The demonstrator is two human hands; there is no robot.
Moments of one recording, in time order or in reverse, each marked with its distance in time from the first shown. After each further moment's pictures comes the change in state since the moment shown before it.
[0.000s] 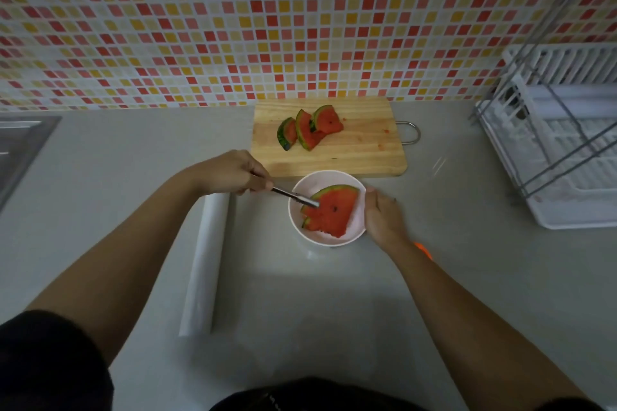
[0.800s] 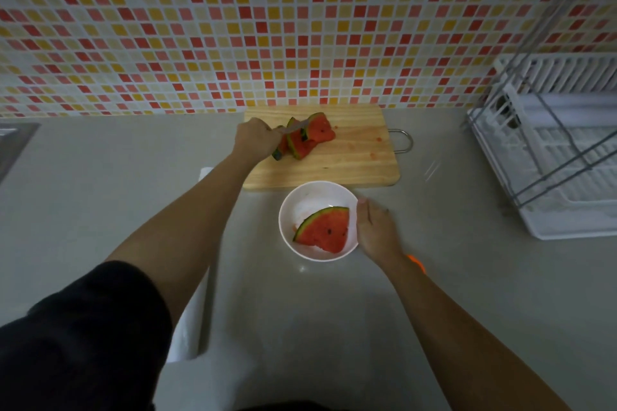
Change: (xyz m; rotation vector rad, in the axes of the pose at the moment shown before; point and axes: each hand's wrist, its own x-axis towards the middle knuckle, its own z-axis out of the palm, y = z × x) left_hand 0.099 0.039 0.000 -0.035 0.553 -0.266; right_hand 0.001 0.001 -0.001 -0.083 0.011 -0.120
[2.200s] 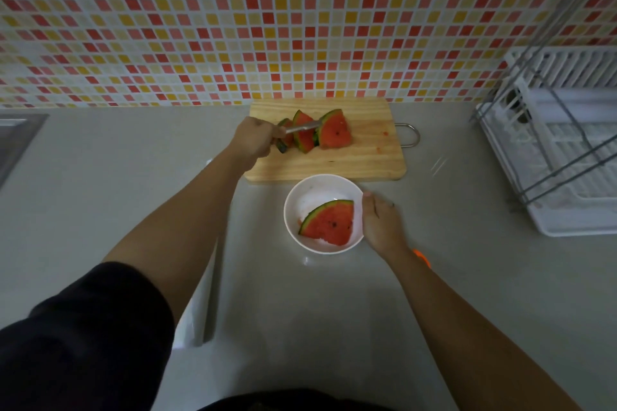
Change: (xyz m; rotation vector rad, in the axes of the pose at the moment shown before) left_hand -0.002 -0.024 -0.001 -0.589 -0.127 -0.095; right_hand 0.002 0.003 0.001 0.064 -0.023 0.032
